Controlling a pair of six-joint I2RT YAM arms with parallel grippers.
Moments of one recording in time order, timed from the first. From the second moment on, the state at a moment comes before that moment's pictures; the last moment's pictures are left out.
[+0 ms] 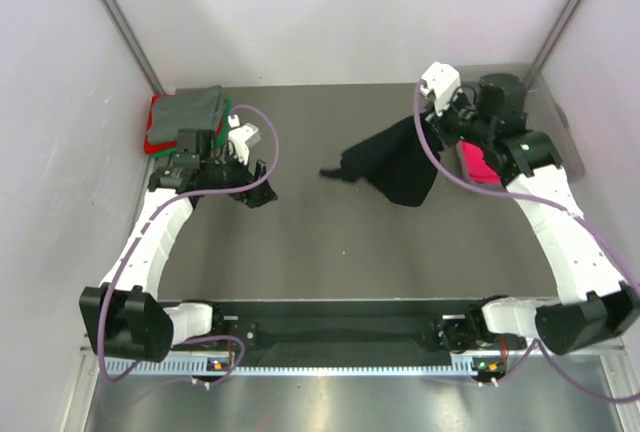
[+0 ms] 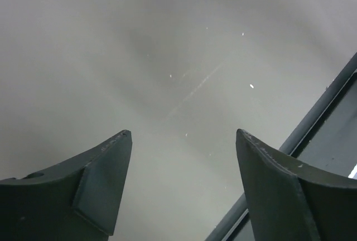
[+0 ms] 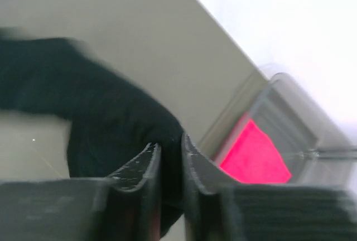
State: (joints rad) left arm -0.10 1.22 1.08 -0.68 0.69 0.24; right arm 0.28 1.23 1.44 -0.62 -0.25 -0.55
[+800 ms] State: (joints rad) left arm 0.00 0.96 0.92 -0.70 0.66 0.26; right arm 0.56 1.22 0.78 -0.55 -0.31 -0.62
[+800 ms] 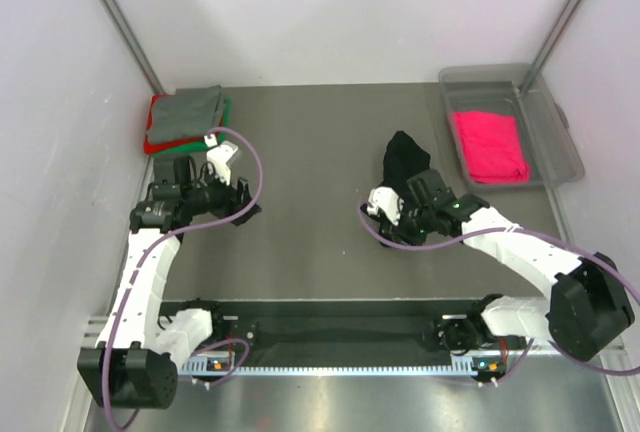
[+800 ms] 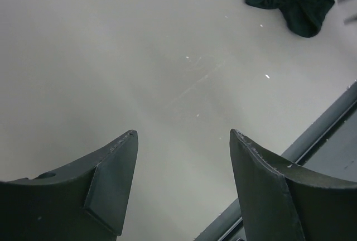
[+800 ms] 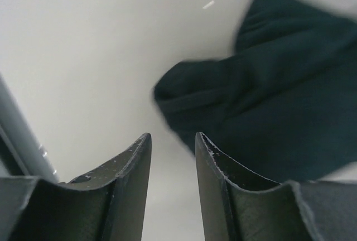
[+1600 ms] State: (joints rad) left arm 0.05 0.96 0.90 -0.70 0.67 0.26; right arm 0.65 1.41 0.91 -0.55 -0.18 -0.66
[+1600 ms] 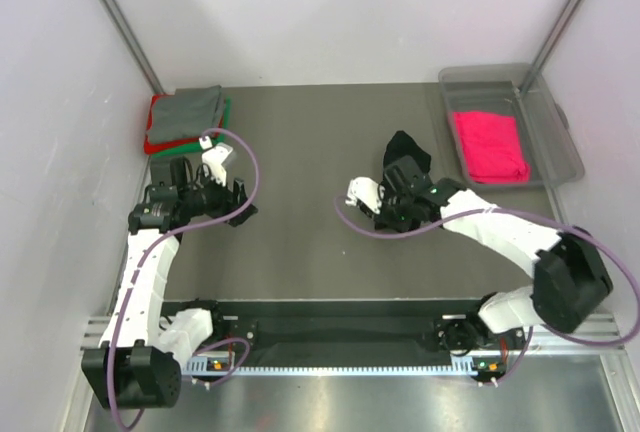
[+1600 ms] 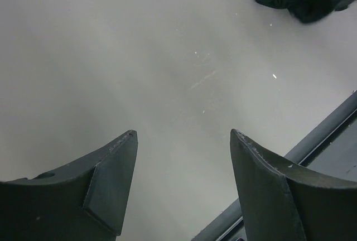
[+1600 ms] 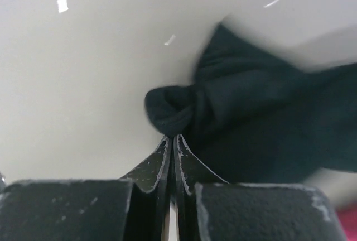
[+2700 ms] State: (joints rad) left arm -0.02 1.05 0.89 -0.74 0.61 0.28; right arm 0.50 1.41 1.67 -0.57 0.12 -0.96
